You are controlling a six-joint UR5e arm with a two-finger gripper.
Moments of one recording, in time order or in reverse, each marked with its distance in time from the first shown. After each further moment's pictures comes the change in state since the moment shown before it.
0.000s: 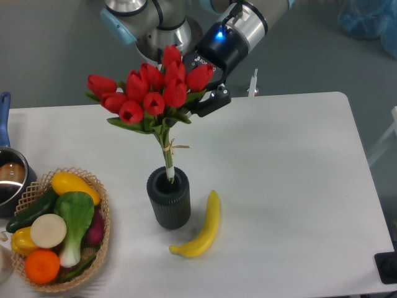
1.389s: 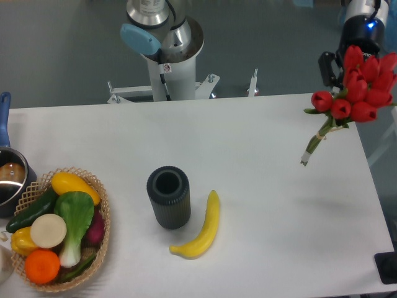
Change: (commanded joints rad) arm 0.417 -0.204 0.034 0.005 0.009 0.078
